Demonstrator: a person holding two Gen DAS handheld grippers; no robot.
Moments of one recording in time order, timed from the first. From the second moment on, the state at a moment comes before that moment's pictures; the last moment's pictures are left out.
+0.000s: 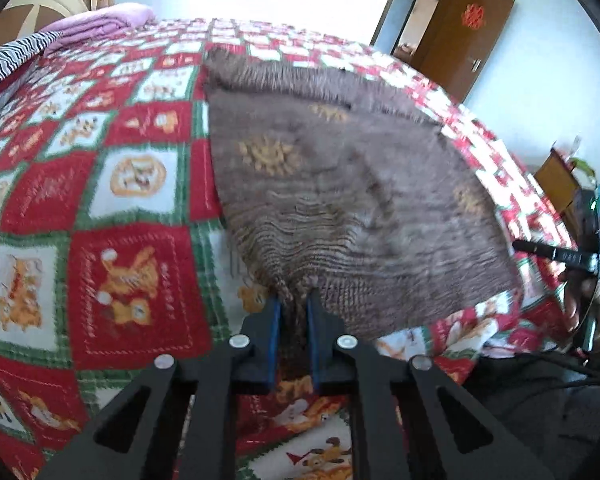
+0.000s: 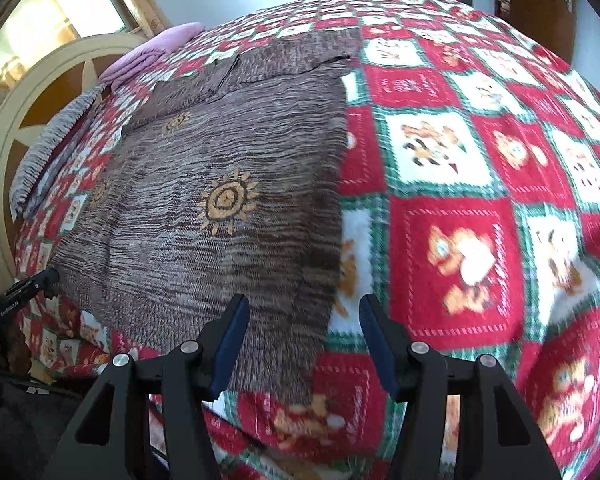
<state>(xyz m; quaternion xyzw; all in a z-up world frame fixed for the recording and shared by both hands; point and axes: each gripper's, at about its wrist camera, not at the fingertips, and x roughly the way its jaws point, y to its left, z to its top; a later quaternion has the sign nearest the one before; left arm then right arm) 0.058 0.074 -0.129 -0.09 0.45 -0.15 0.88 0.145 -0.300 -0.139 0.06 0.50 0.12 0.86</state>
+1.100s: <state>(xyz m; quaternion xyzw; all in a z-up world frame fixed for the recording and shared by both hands) 0.061 0.099 -0.119 -0.16 0.42 -0.19 0.87 0.113 -0.328 -0.106 0.19 0.41 0.26 0.85</state>
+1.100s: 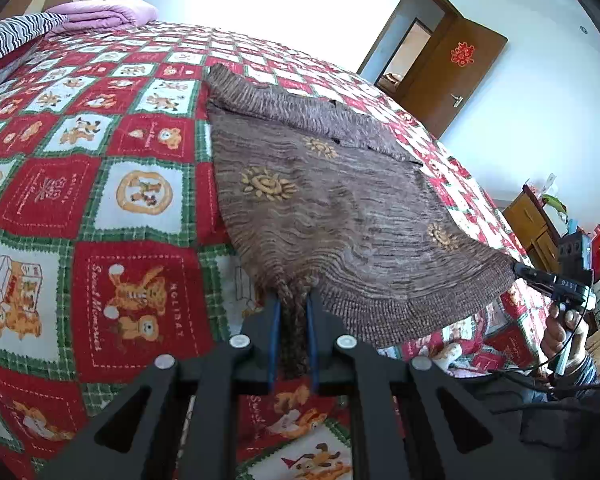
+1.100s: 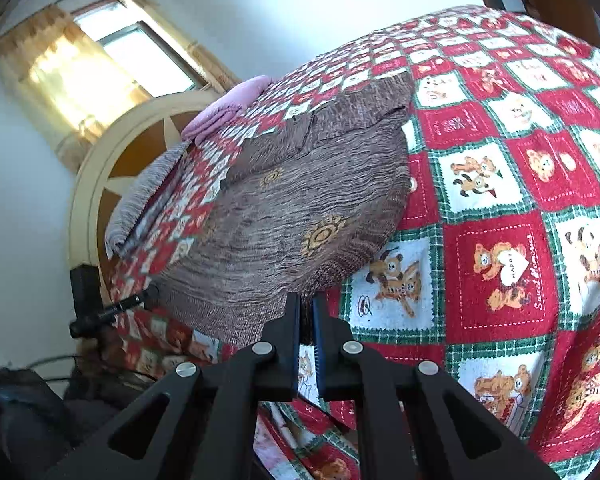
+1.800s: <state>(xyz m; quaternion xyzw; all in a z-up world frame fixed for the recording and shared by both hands) 0.141 0.113 -0.069 -0.19 0.36 -0.17 0.90 0.186 -0.331 -0.032 0.22 0.31 0.25 0.89</state>
